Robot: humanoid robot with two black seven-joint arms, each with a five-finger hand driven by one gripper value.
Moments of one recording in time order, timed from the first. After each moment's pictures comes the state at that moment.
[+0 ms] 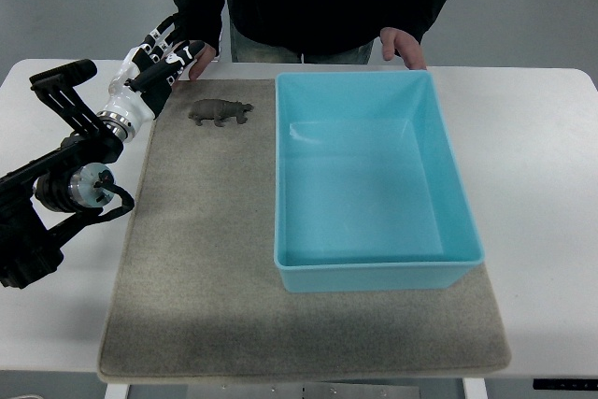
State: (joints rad) left arm -0.68 0.42 -0.65 -1.02 0.05 0.07 -0.40; right arm 0.04 0.00 -0.01 0.07 -0.05 0.17 0.06
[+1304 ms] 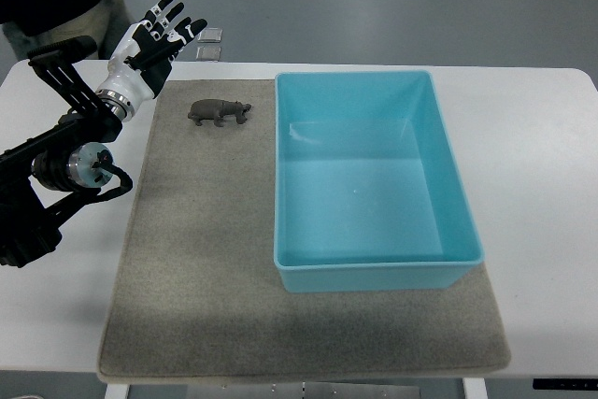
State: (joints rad) left arm -0.77 0.44 -0.60 -0.98 0.04 0.06 -0.40; right arm 0.04 0.00 -0.01 0.07 -0.05 0.17 0.06
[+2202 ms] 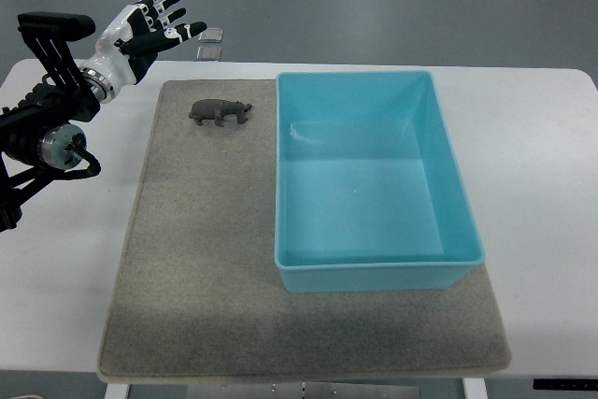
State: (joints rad) left arm -0.95 0.54 -0.30 -0.94 0.05 0.02 -0.40; right arm 0.04 0.00 -0.01 0.07 -0.05 0.17 0.06
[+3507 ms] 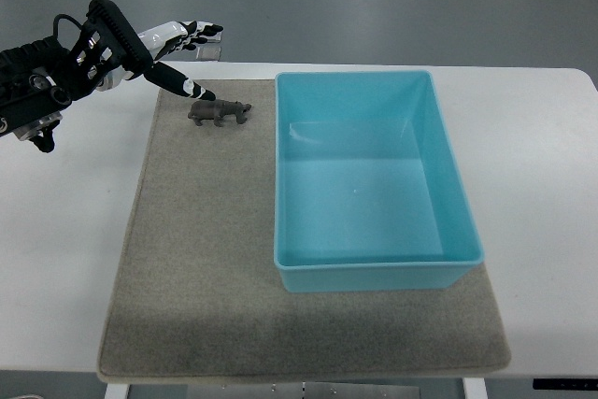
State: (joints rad) left arm -1.20 0.55 0.09 -0.82 0.69 -0.04 -0.33; right arm 0.04 0.00 -0.01 0.07 -0.05 0.17 0.06
